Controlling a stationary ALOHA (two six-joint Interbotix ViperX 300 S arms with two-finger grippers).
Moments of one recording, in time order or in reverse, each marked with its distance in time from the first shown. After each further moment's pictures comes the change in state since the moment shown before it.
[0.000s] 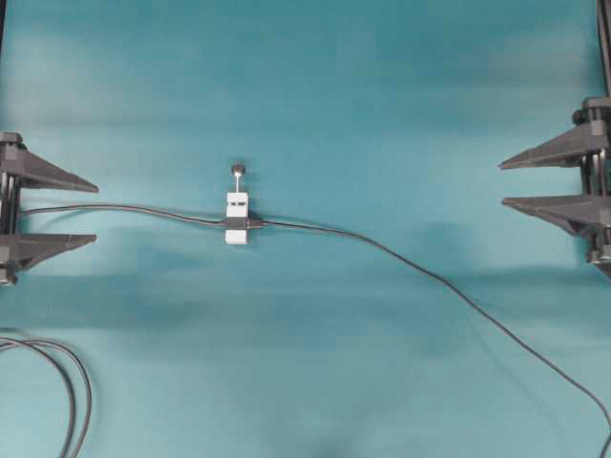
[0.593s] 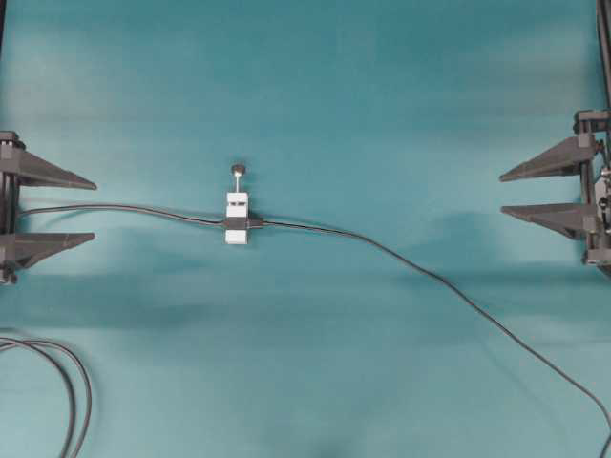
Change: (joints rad) left arm 0.000 0.000 0.015 0.009 -0.064 0.023; right arm 0.000 -0.015 0.012 0.000 0.232 -0.002
